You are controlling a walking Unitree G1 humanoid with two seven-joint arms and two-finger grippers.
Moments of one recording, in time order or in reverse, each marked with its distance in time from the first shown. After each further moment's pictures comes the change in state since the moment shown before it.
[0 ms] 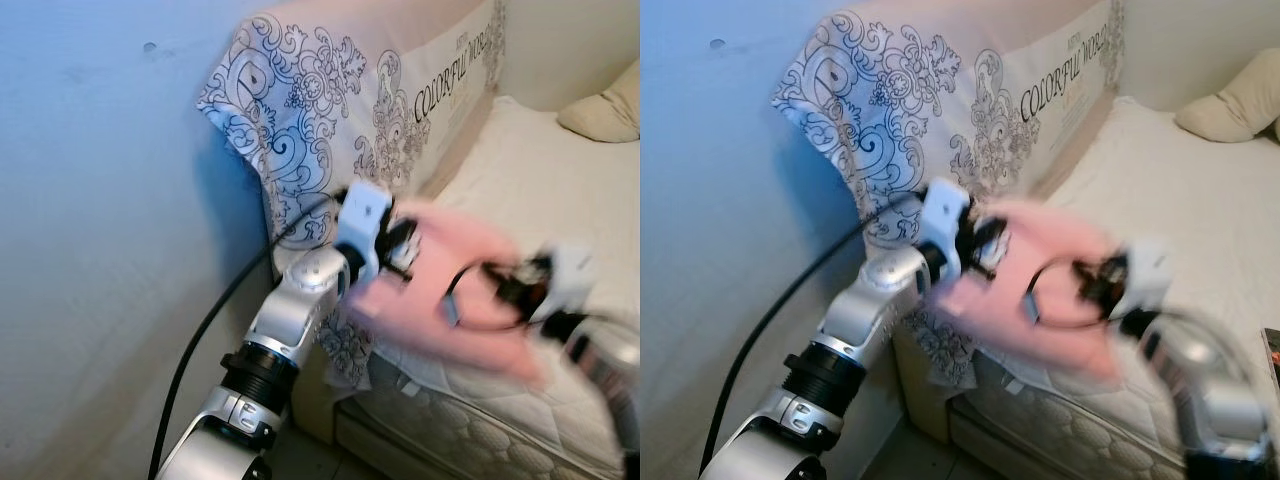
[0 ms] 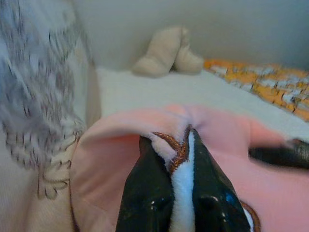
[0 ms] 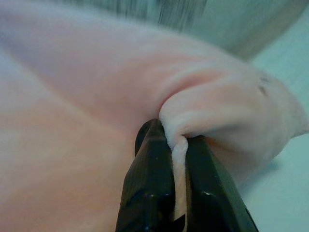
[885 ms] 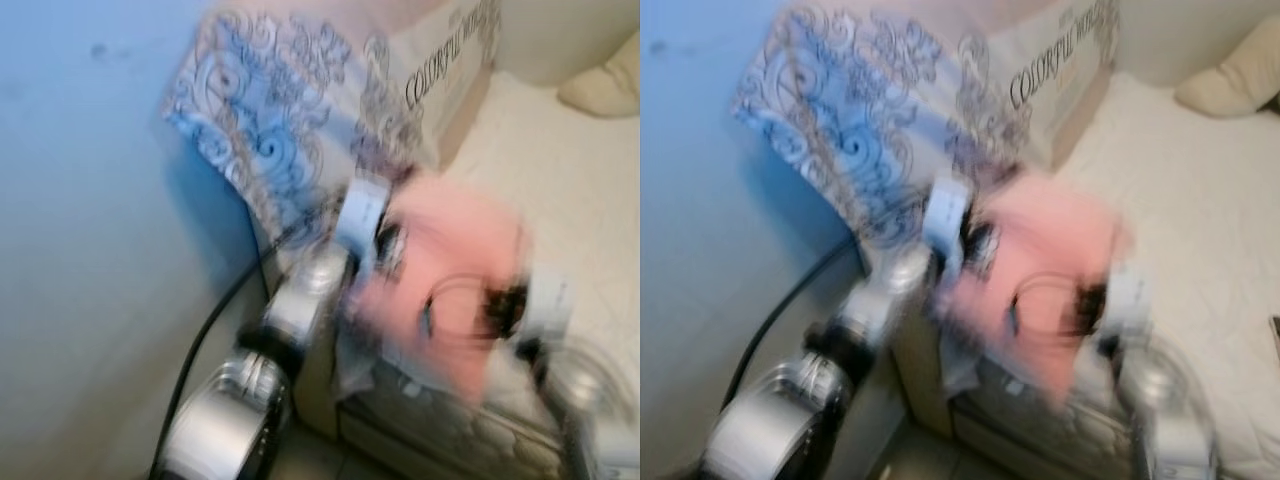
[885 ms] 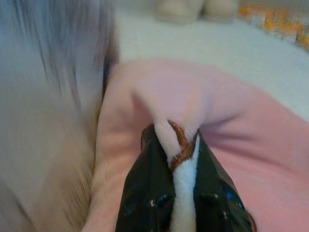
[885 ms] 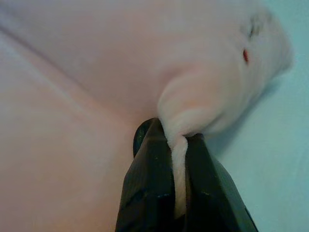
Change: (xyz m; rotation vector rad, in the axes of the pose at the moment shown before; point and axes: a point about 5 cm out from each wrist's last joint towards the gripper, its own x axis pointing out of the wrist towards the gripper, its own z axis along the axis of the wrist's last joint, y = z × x) left arm -0.005 0.013 -0.071 -0.048 0.191 0.125; right arm -0.016 0.031 -0.096 0.062 0.176 -0.221
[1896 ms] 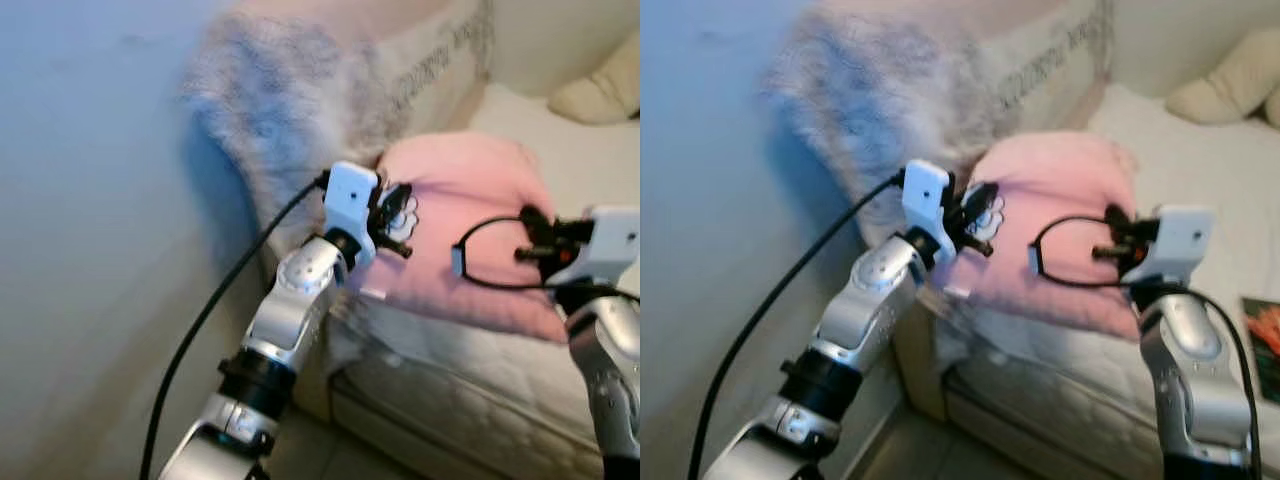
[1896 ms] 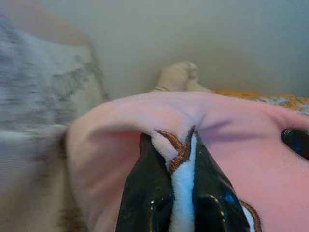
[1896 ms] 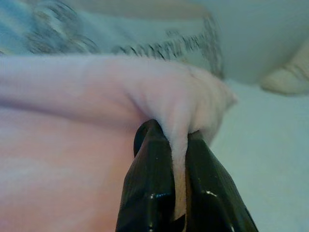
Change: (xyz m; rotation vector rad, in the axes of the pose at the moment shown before) left arm -0.018 -0.015 0.079 0.043 -0.358 -0.043; right arm -0.007 -0.011 0.109 -0.072 -0.461 0.003
